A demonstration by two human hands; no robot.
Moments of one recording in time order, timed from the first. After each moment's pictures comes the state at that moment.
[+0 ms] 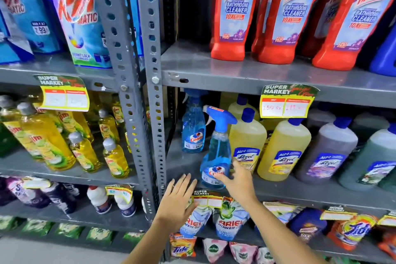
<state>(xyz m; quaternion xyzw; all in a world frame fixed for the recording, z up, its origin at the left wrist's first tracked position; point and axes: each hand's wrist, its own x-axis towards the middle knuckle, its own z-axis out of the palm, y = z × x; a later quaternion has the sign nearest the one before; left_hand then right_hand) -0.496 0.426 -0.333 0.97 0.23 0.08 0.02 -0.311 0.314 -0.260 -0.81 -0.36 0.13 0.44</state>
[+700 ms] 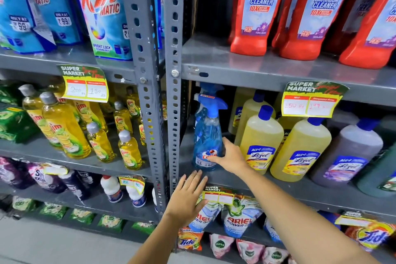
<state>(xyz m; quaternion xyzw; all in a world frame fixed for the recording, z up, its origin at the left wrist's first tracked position) -0.501 0.426 -0.337 0.97 0.23 0.03 -0.01 -0.306 0.393 -0.238 -0.79 -0.45 0.19 0.36</state>
